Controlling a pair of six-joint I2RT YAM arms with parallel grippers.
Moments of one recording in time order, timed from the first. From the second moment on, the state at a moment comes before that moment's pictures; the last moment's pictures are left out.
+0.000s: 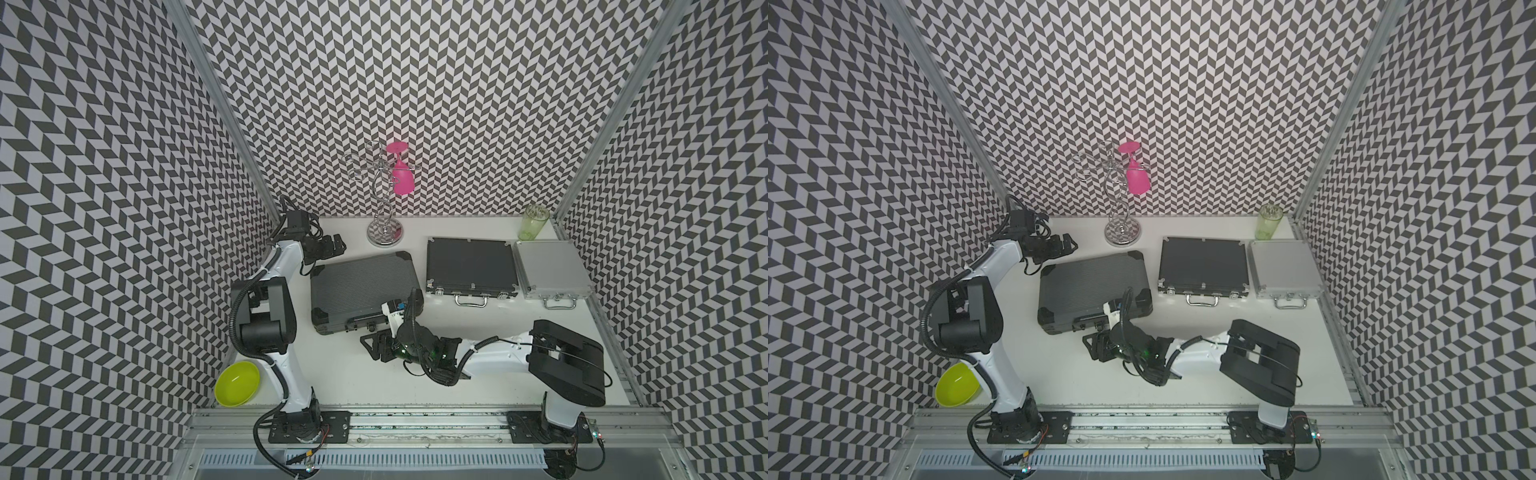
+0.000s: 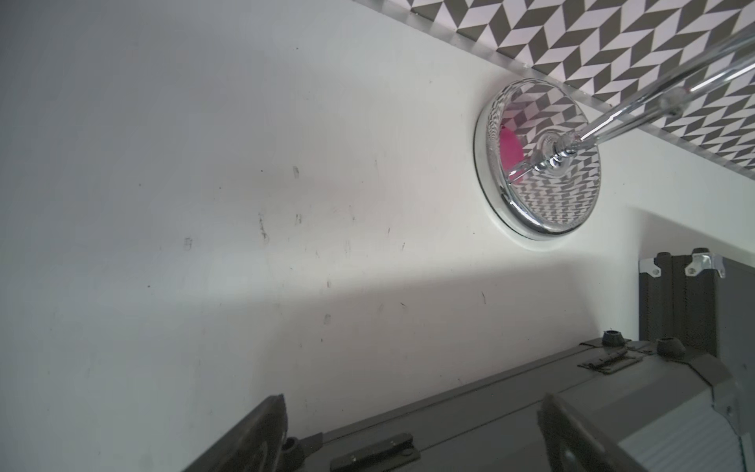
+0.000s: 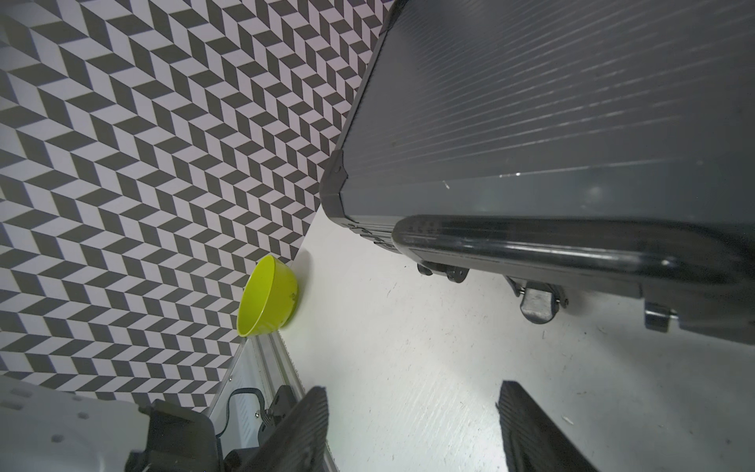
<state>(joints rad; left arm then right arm) 0.08 1.90 1.49 -0.55 0.34 -0.14 1.19 1.78 0.88 0.47 0.08 0.86</state>
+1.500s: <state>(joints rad) -0.05 1.93 1.43 -0.47 0.18 -0.06 1.18 1.97 0.99 0.51 0.24 1.23</state>
